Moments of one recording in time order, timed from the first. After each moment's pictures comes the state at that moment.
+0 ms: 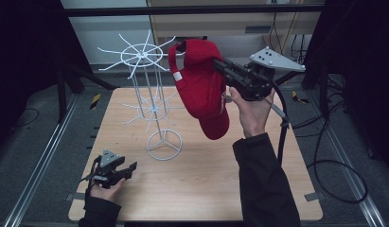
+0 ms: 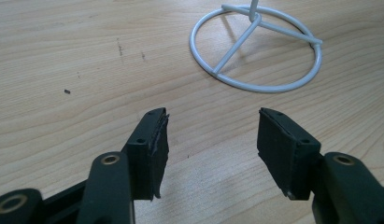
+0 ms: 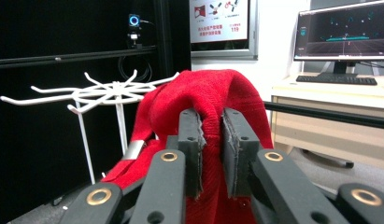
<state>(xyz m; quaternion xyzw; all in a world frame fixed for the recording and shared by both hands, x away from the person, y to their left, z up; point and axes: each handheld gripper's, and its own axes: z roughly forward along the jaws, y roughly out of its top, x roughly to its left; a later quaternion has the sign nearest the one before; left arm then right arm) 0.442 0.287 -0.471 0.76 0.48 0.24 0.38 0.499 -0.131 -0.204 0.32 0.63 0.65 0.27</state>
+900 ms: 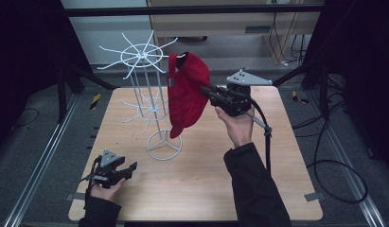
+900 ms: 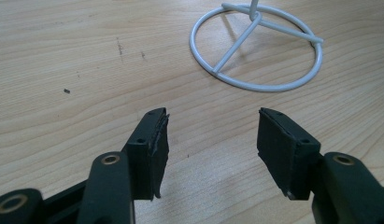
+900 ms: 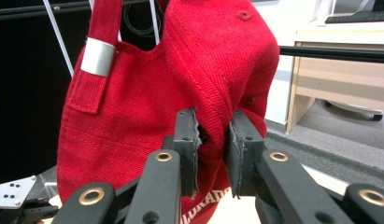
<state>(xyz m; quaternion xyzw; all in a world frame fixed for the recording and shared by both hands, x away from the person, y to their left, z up) 0.443 0.287 -0.472 0.76 0.48 0.24 0.37 0.522 -0.106 -0.270 0.34 0.69 0.61 0.21</state>
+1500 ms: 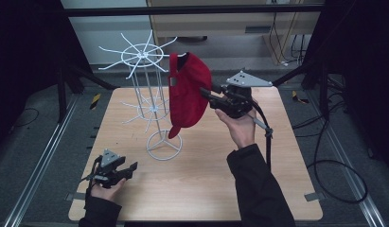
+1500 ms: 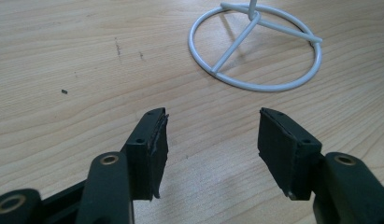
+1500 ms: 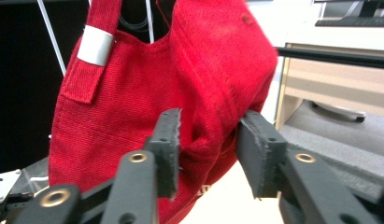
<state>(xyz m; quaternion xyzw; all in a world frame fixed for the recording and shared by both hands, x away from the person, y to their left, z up) 0.443 0.286 -0.472 0.76 0.48 0.23 0.37 0.518 -0.111 -0.270 0.34 0.69 0.59 0.24</state>
